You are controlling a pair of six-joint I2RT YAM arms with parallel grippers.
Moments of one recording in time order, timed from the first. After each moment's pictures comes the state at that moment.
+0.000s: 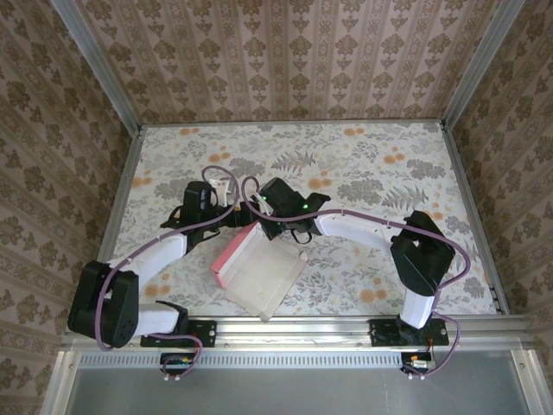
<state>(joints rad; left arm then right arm) -0.38 1.30 0.63 0.05 0.48 -0.43 0.86 1.79 1.32 -0.45 0.02 0.22</state>
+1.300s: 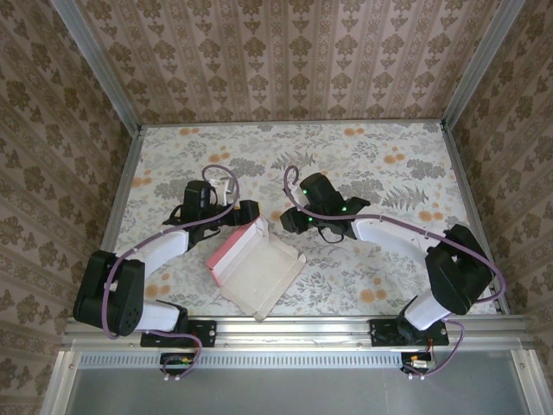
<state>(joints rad) -0.35 1.36 0.62 0.10 0.52 -0.43 0.69 1.56 1.03 -0.26 -0.20 0.25</state>
